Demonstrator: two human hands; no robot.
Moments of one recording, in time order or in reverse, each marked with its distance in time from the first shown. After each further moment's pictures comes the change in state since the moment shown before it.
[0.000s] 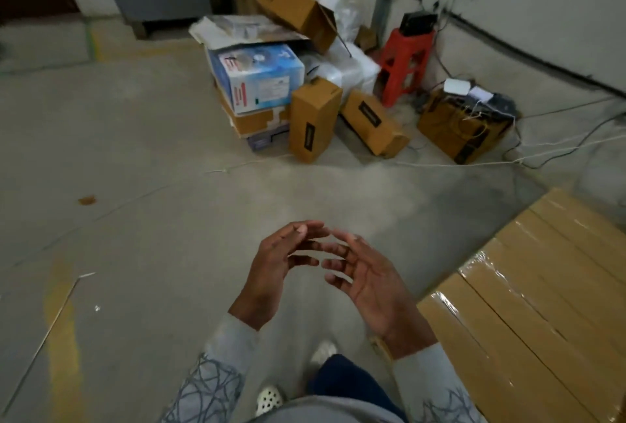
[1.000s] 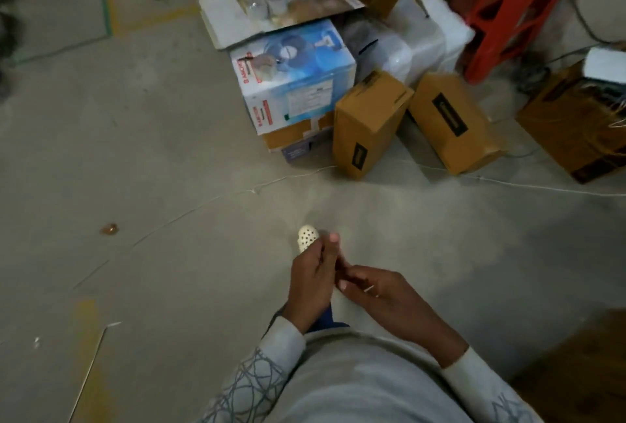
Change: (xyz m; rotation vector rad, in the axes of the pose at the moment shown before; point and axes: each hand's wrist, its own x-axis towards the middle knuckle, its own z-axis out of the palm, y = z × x) left_hand 0.560 -0.003 -0.082 0.423 0.286 -0.153; right_hand 0.567 -0.142 -0.016 -0.895 -0.325 0.036
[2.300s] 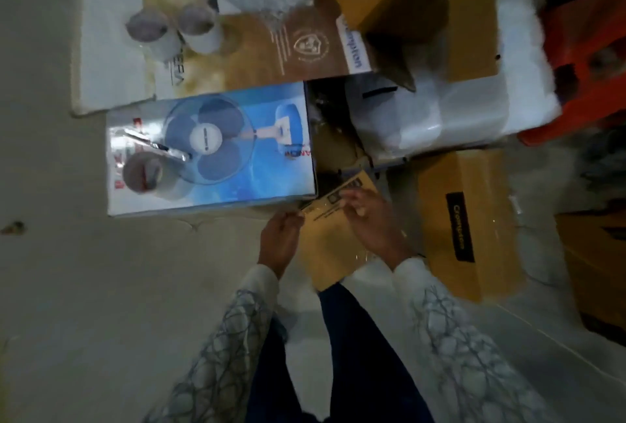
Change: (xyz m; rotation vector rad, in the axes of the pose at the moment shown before) left_hand 0.741 0.073 0.162 -0.003 0.273 -0.612; right_hand 0.717 0.058 -0.466 -0.292 0.053 0.121
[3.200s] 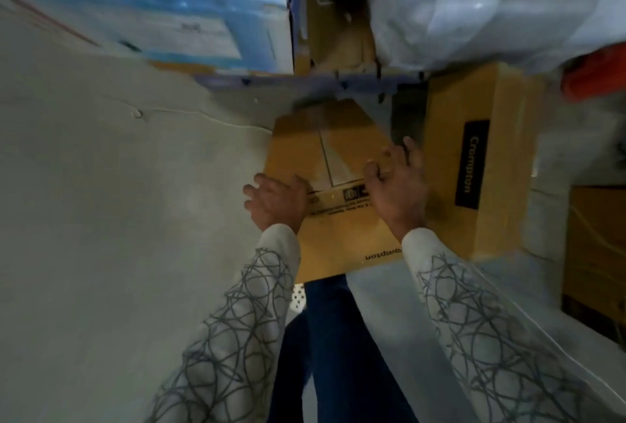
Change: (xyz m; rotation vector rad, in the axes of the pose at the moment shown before) left_hand -0.007 -0.210 0.172 0.337 0.297 -0.302; right_hand -0.061 0.247 0.061 -0.383 0.214 0.016
